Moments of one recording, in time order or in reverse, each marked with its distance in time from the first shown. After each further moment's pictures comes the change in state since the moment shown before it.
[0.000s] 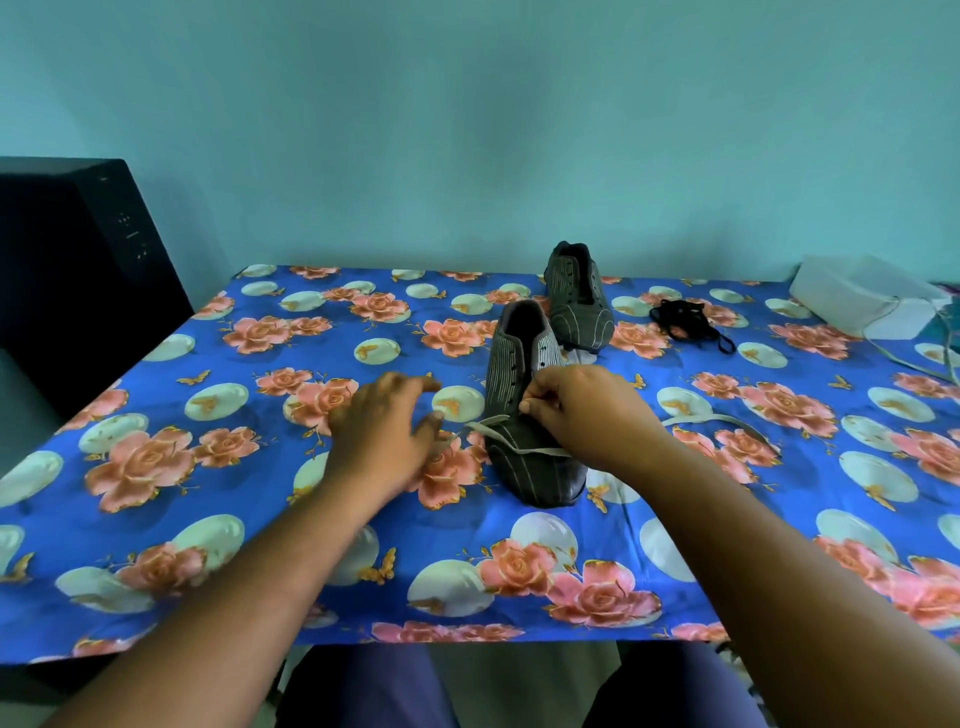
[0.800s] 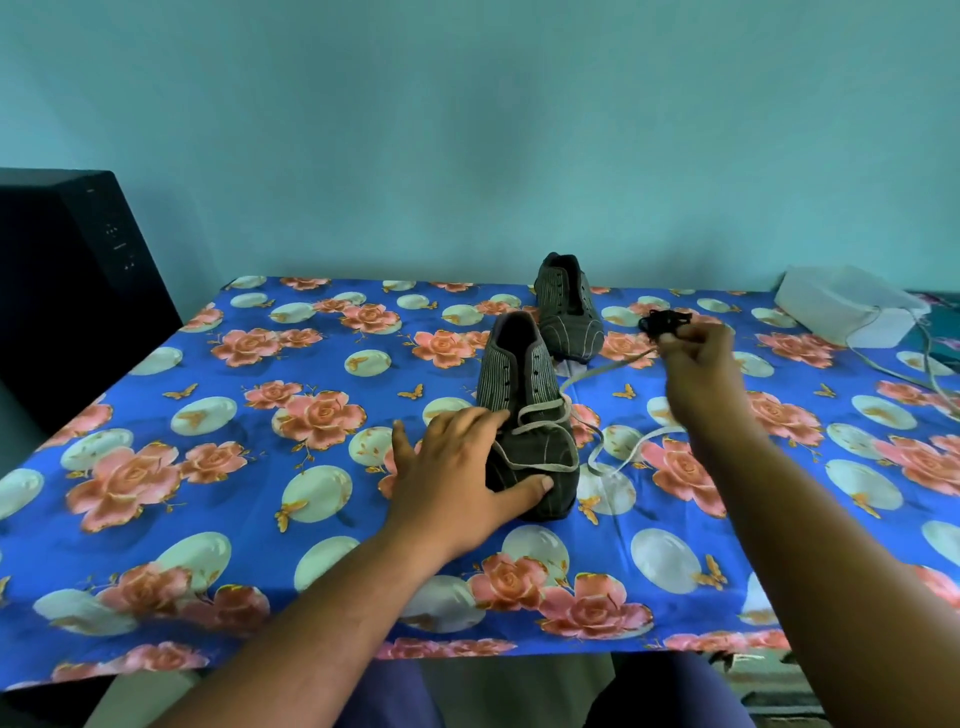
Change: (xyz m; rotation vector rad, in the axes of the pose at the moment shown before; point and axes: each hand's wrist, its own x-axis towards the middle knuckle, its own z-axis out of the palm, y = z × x) left_hand -0.024 0.053 0.032 0.052 -0.116 0.169; right_hand 0.011 0.098 -0.021 0.737 0.578 0.459
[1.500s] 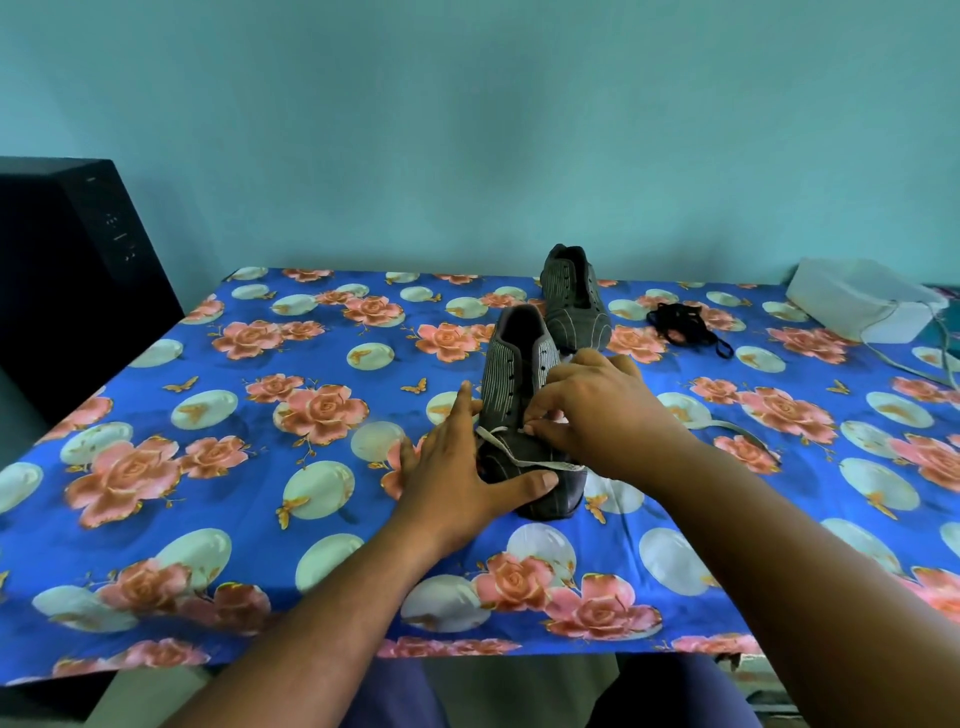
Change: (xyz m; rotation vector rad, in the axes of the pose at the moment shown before) left_hand 0.006 -0.012 0.014 -0.407 -0.061 -0.168; right_hand -0.055 -0.039 0.044 -0.947 -0.565 -0.813
